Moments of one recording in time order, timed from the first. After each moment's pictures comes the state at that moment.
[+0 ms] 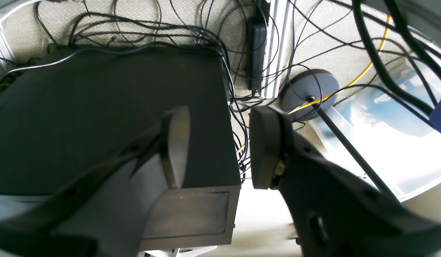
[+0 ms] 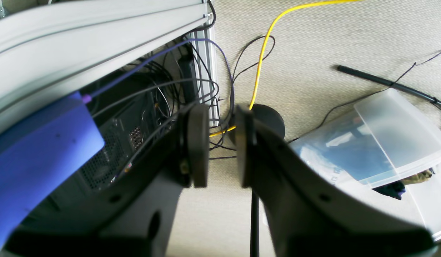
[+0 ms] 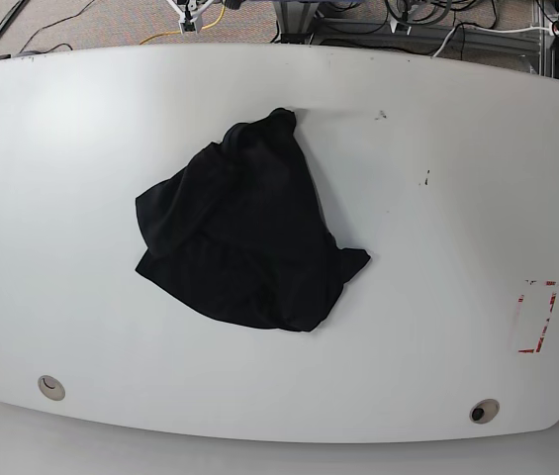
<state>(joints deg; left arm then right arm) 10.1 -4.1 -11.1 12.5 12.8 -10.5 3.0 -16.8 -0.2 26.7 25.6 -18.7 20.8 -3.9</state>
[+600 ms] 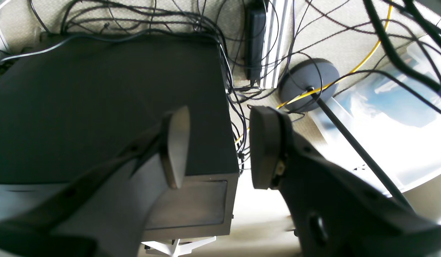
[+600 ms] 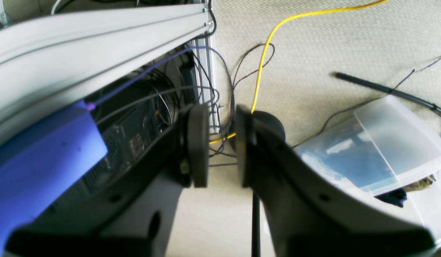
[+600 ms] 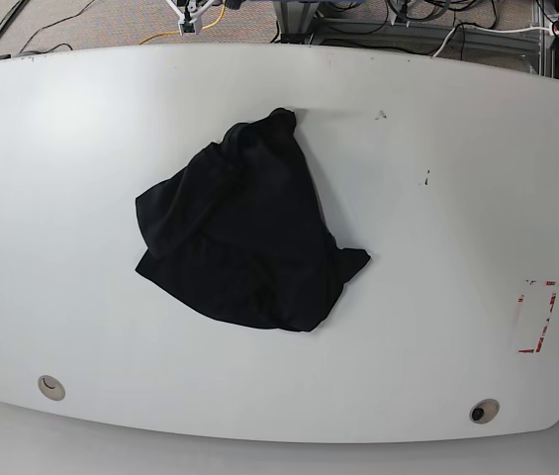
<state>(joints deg) 11.2 -4.1 -11.1 12.6 12.9 -10.7 3.2 -16.8 -0.2 26.8 25.3 -18.8 21.0 -1.0</state>
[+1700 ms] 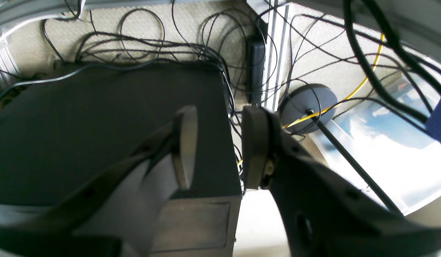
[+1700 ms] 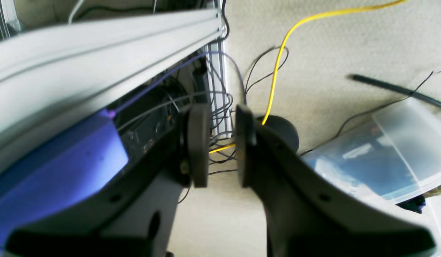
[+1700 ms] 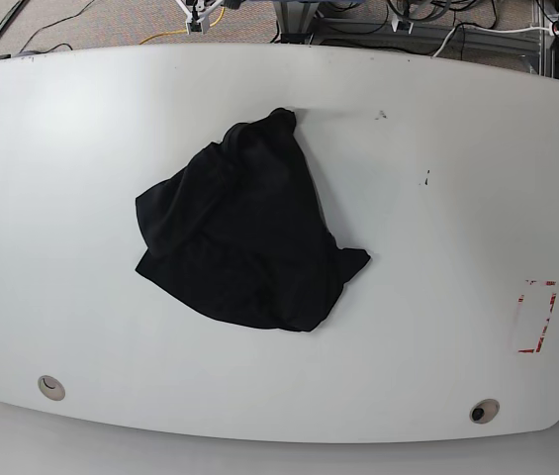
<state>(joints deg) 11.2 -4.2 -11.1 13.1 12.9 -10.7 -1.8 -14.4 -0.5 26.8 18.8 -18.6 20.1 2.7</state>
